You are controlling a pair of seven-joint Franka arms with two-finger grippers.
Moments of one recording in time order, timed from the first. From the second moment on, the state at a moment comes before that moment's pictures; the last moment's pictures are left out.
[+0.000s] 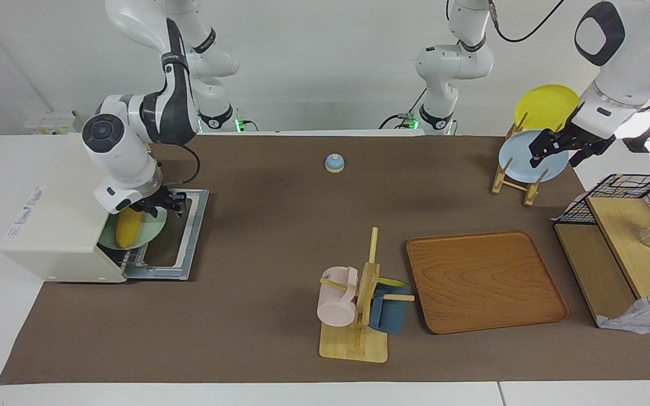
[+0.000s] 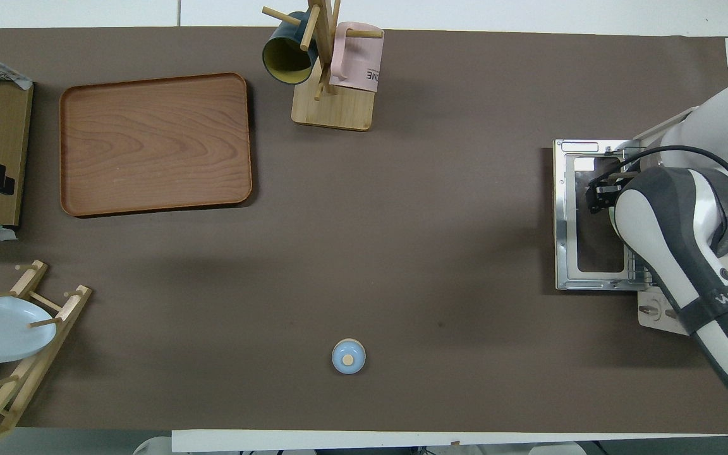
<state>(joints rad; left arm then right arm) -0.09 -0.05 0.09 -1.70 0.01 1.62 0.10 -0.02 0.11 -0.01 -2.01 -0.07 1.97 -0.01</state>
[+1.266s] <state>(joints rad) -0.09 -0.05 0.09 -1.70 0.01 1.62 0.10 0.48 0.24 0.02 -1.70 -0.16 1.77 0.46</state>
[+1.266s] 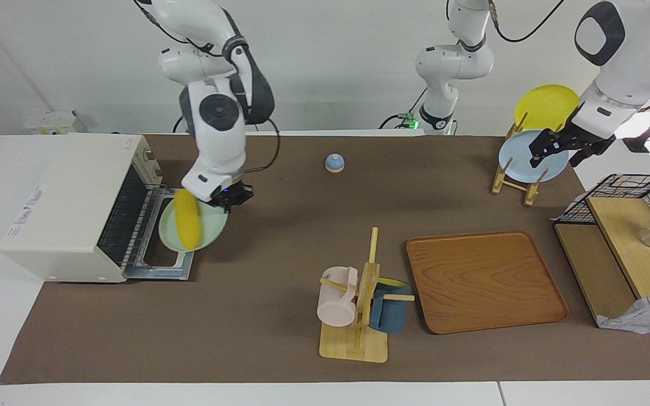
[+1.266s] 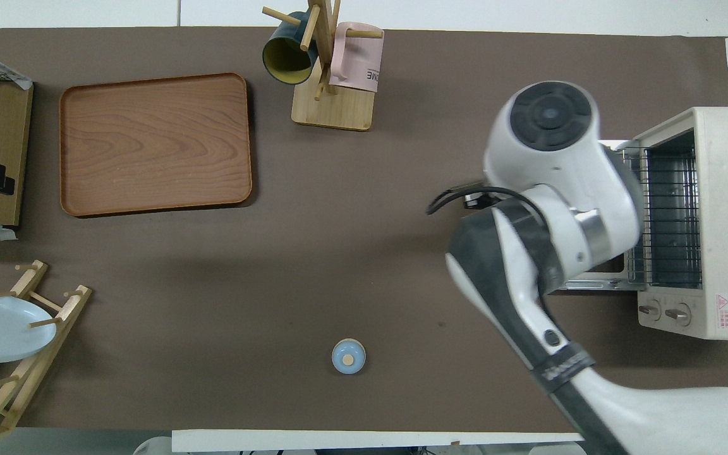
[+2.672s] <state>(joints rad) -0.49 -0.09 0.03 -2.10 -0.02 2.07 -0.35 0.48 0.55 0.00 -1.20 0.04 1.70 0.63</state>
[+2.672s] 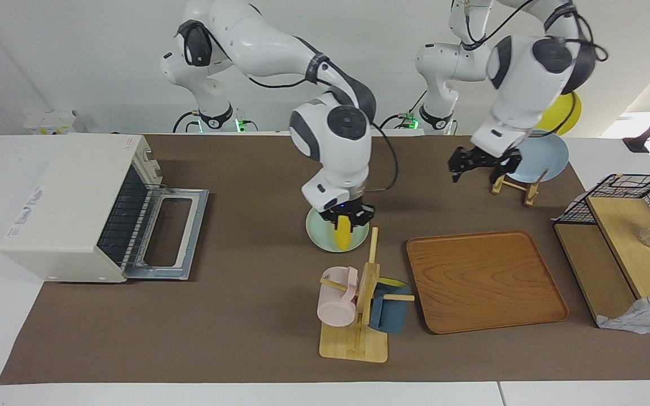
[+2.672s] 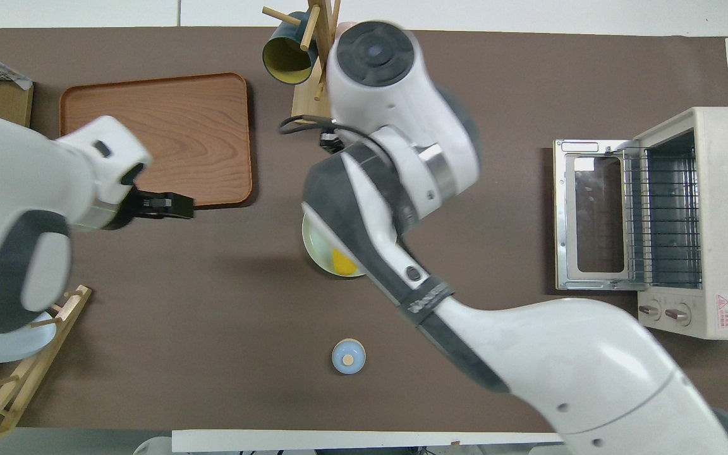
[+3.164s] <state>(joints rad) -0.76 0.20 0.03 -2.06 -0.02 2.41 -0.72 0.21 0.27 0.00 -1.85 -0.01 2.03 0.30</state>
